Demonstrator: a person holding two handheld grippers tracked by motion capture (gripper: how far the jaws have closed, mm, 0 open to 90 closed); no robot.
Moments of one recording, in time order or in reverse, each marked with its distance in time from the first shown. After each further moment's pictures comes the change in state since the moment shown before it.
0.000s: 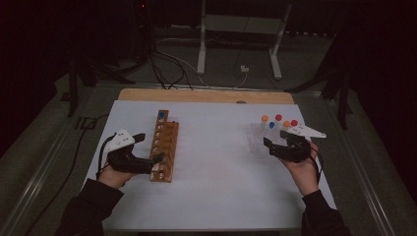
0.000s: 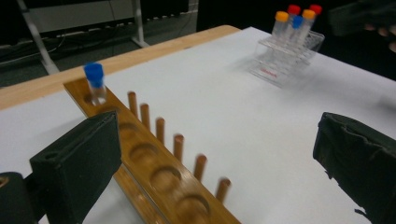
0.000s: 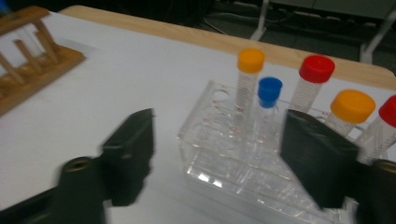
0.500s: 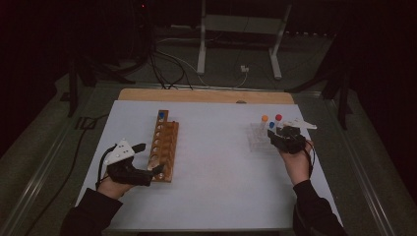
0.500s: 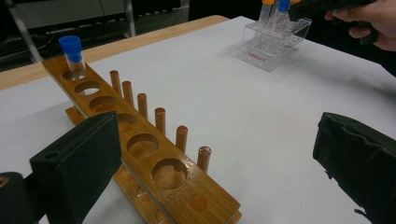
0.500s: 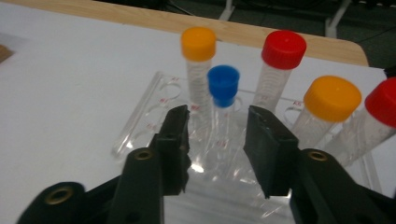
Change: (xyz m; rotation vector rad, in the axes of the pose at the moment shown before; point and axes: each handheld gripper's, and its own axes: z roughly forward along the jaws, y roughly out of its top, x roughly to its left) left arm -0.007 -0.017 -0.004 0.010 -0.019 0.015; right arm -0.017 0.002 0.039 0.075 -0.128 0.053
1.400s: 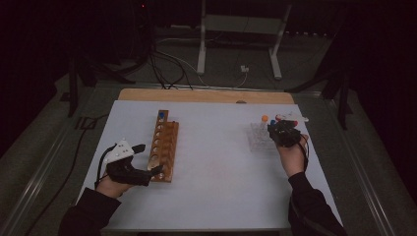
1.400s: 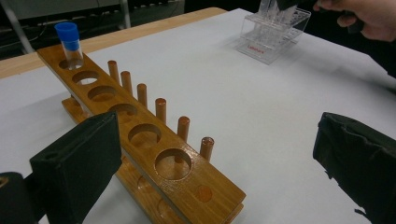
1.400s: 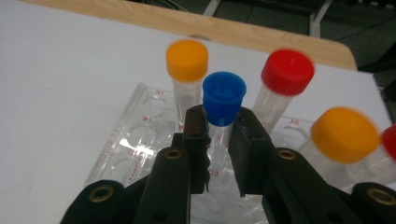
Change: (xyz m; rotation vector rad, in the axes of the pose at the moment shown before) left arm 0.005 -0.002 0.001 0.021 -0.014 -0.007; right arm 0.005 0.016 0.015 0.035 -0.063 -0.029
